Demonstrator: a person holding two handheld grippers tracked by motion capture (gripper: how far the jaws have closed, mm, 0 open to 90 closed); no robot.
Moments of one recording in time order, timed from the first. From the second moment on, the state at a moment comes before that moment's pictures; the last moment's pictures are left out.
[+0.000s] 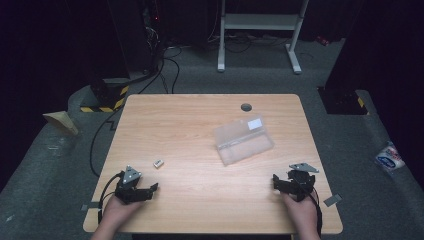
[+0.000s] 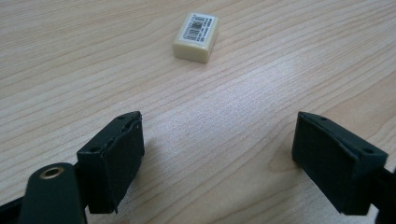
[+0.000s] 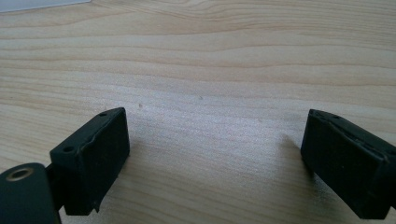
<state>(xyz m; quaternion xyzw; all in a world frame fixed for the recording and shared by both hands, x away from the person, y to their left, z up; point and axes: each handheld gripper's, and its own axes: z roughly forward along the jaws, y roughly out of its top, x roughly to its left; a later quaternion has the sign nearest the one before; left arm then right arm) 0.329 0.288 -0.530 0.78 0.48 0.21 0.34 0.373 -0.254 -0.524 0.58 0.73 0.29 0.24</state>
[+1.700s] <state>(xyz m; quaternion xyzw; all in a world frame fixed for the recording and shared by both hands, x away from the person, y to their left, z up) 0.330 0.288 -0.529 0.78 0.48 0.21 0.34 0.356 -0.233 -0.517 0.52 0.75 0.33 0.23</state>
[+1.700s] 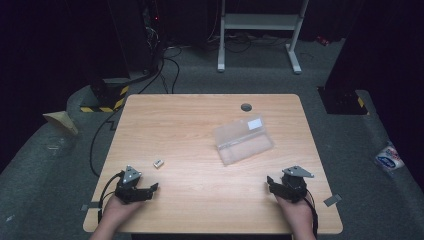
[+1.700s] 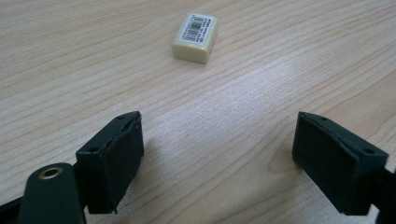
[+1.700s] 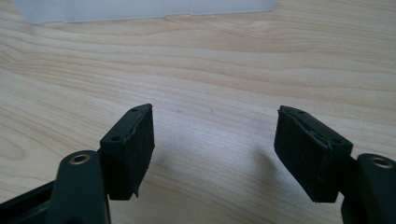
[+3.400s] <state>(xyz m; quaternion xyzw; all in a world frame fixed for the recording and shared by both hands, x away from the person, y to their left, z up) 0.330 0.288 -0.529 0.78 0.47 0.21 0.34 0.378 -0.152 -0.494 0.46 0.77 0.38 0.23</state>
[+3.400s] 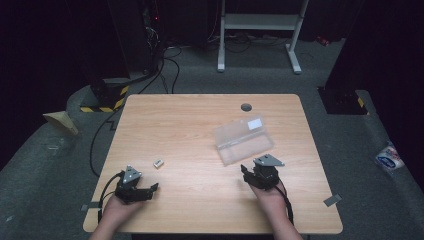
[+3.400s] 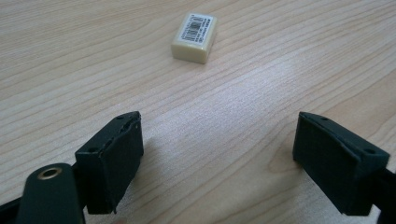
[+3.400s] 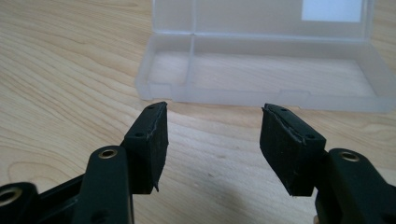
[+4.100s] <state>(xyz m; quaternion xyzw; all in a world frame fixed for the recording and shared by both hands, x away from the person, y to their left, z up) 0.330 0.288 -0.529 0.78 0.47 0.21 0.34 0.403 -0.123 -0.488 0.45 0.77 0.39 0.23</state>
